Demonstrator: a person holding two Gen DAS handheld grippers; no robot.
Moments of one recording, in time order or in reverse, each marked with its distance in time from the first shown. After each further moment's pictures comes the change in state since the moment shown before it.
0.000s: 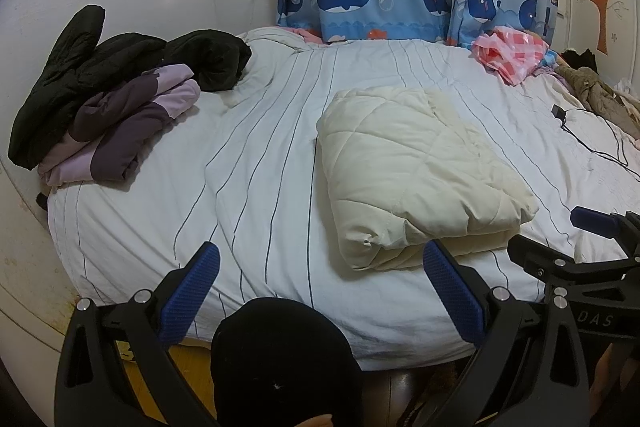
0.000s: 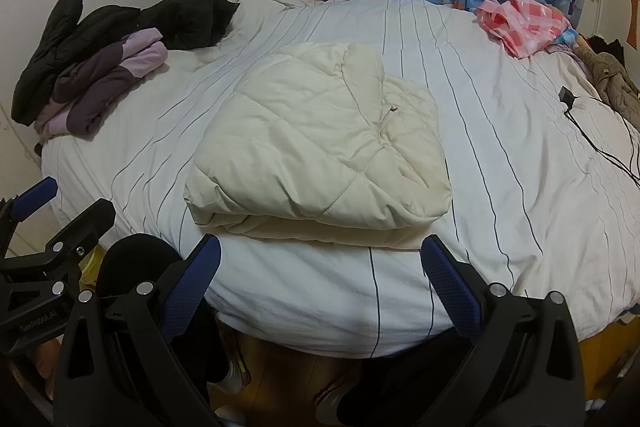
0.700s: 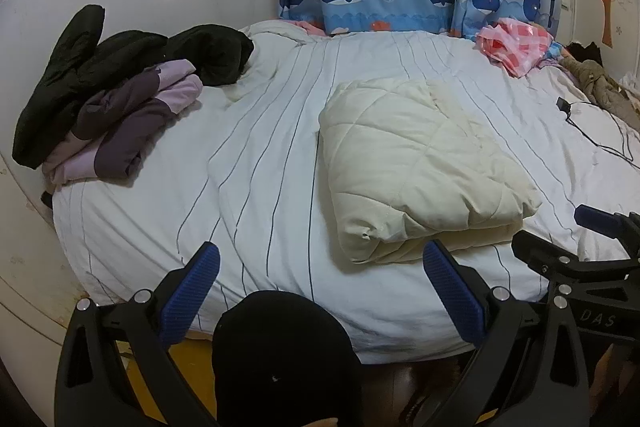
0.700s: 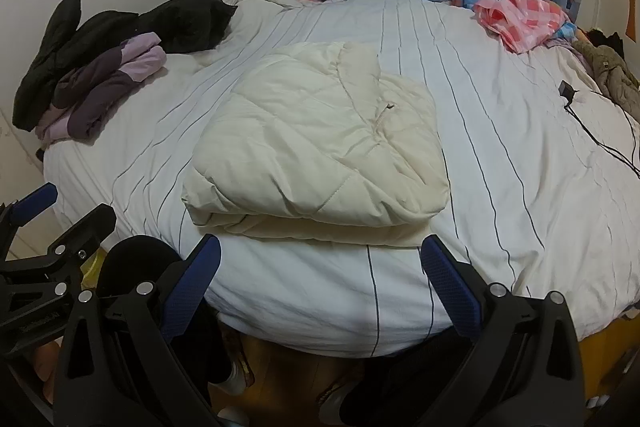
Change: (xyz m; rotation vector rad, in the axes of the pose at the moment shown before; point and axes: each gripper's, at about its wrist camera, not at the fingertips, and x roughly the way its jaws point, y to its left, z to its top) left arm 0.002 -0.008 -0.002 0.014 0.027 0.031; right arm -0.002 -0.004 -0.001 0.022 0.000 0.011
